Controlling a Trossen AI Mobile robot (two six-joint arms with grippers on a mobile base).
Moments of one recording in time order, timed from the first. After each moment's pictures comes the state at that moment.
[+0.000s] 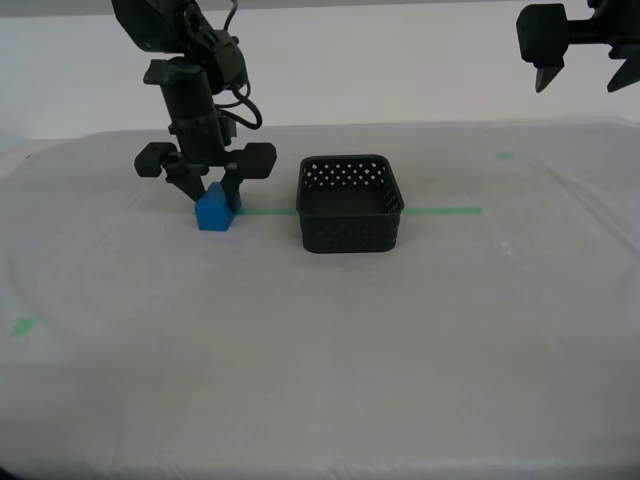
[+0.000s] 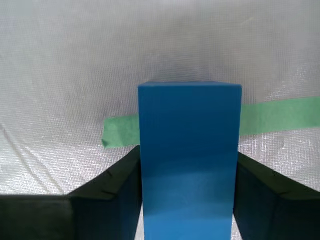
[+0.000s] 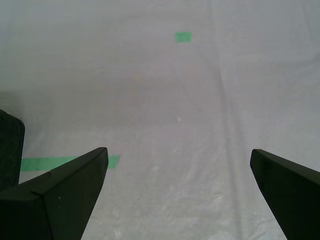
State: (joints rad) arm 0 0.16 1.51 1.03 -0.42 0.14 0.18; arm 1 -0.33 2.19 1.42 -0.60 -0.02 -0.22
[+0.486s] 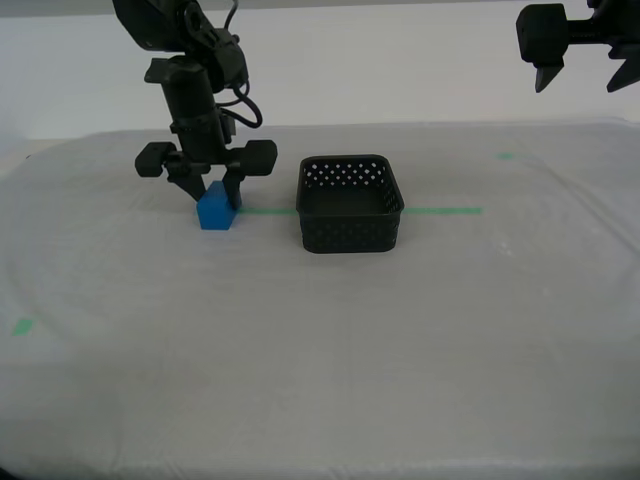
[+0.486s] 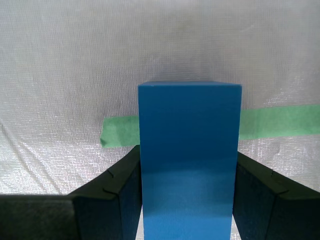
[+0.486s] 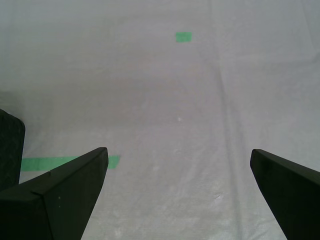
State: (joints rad) arm 0 0.16 1.51 1.03 -0.42 0.14 0.18; arm 1 -0.33 2.19 1.43 -0.60 -0.02 -0.26
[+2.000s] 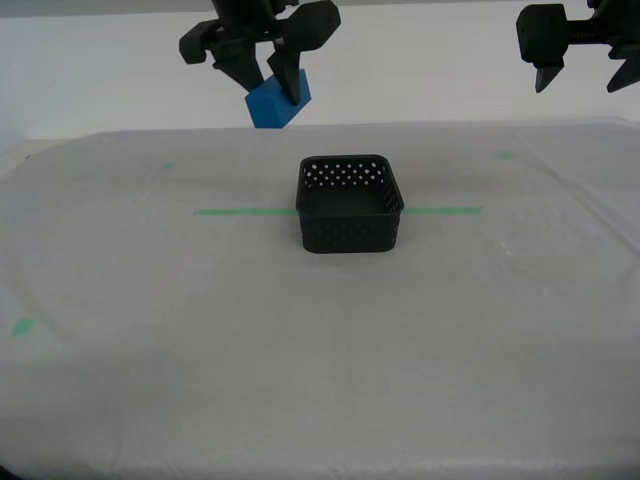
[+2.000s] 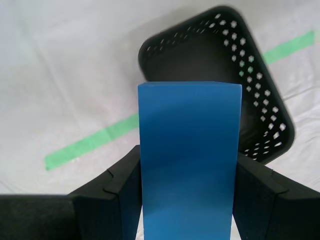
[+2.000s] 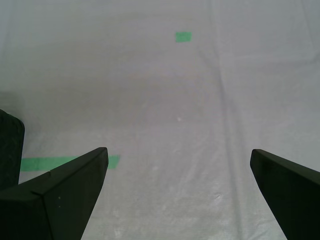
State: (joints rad) arm 0 0.16 1.51 1.03 -0.42 0.14 0.18; arm 1 -0.52 1.94 1.65 -0.87 0.09 -0.09
